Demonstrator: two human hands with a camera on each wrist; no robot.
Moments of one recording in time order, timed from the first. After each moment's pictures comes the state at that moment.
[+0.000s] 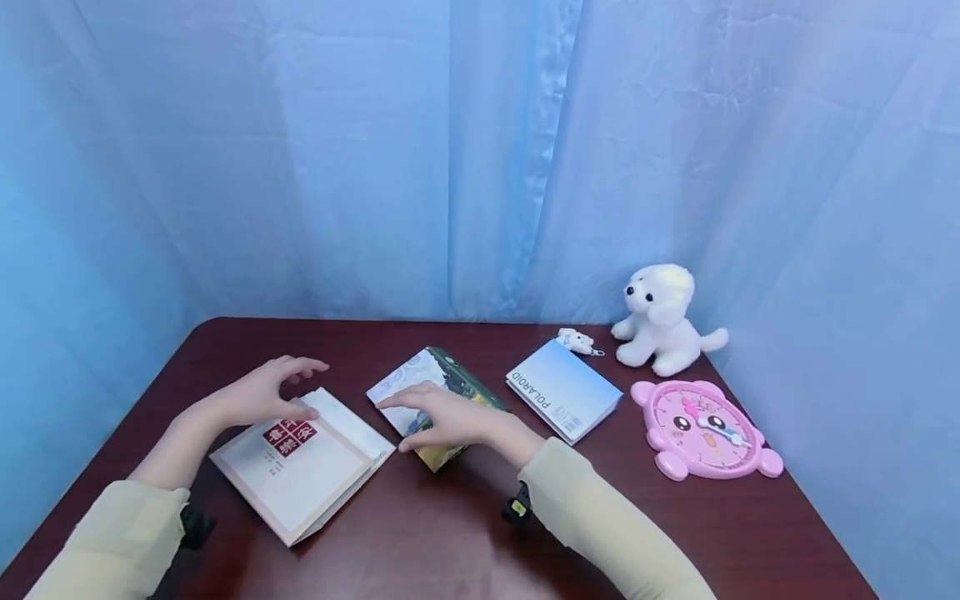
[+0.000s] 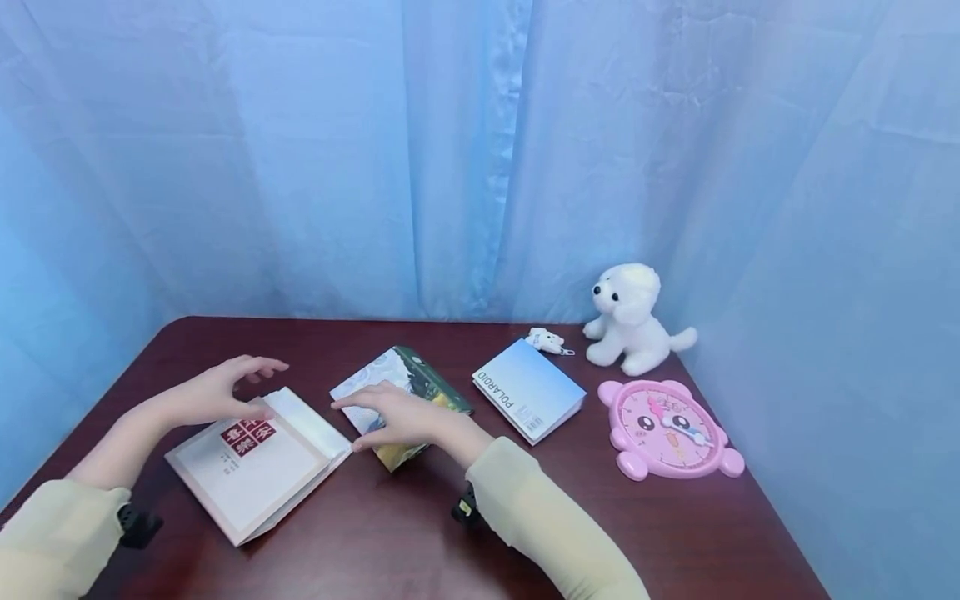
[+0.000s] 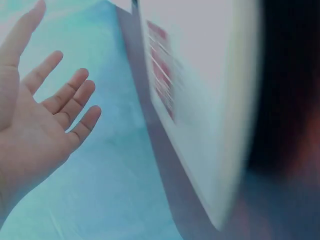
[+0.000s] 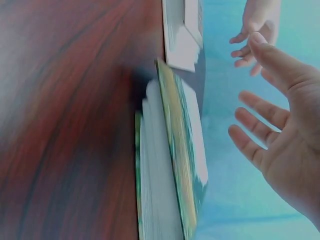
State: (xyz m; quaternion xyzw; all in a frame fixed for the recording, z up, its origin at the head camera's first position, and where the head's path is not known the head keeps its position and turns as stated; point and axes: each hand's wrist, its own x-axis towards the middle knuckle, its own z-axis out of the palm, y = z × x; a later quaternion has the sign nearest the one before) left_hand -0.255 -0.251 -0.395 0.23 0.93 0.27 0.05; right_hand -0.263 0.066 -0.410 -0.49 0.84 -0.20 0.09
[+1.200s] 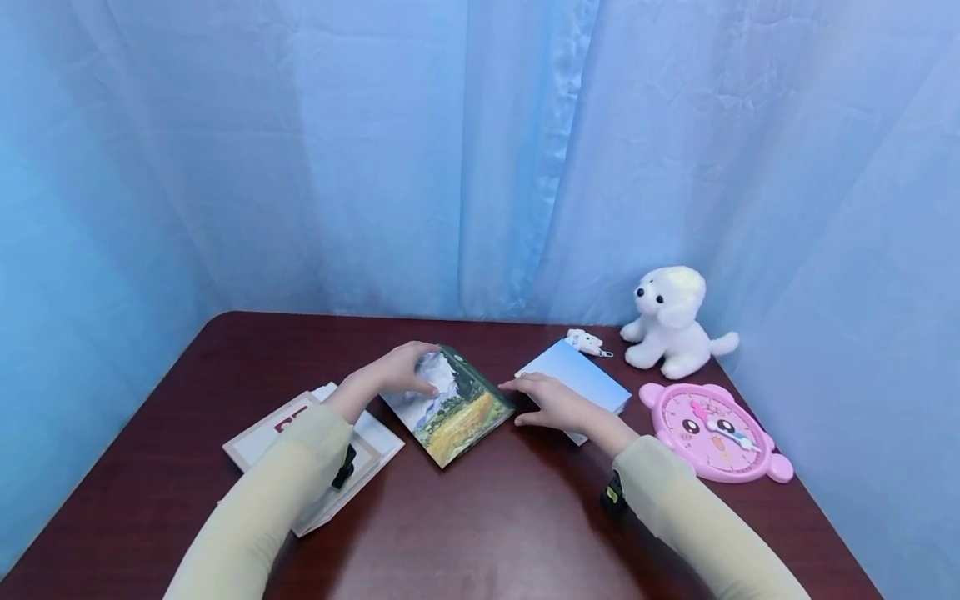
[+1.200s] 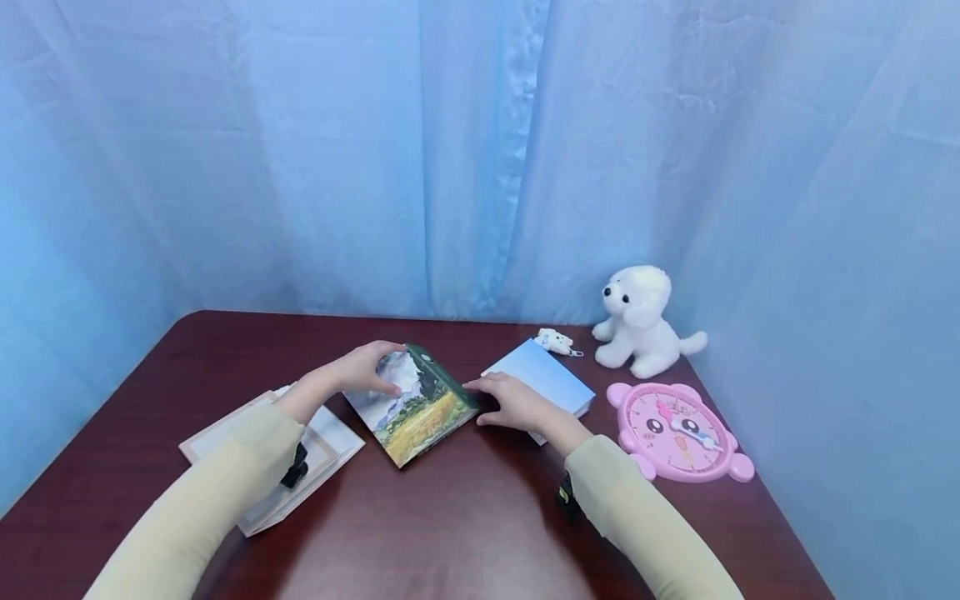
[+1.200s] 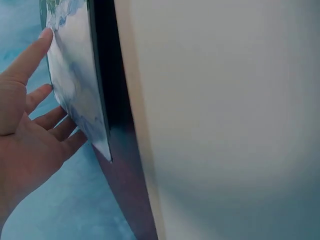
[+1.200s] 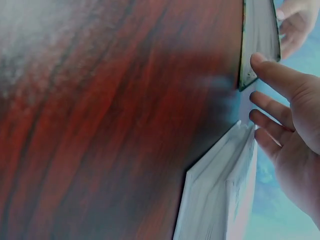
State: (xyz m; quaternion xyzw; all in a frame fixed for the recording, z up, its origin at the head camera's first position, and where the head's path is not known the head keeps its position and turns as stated) left_hand -0.332 -0.104 -0.427 0.25 0.92 0.26 0.12; right_hand -0.292 0.203 -0.439 -0.37 0.91 -0.15 0.05
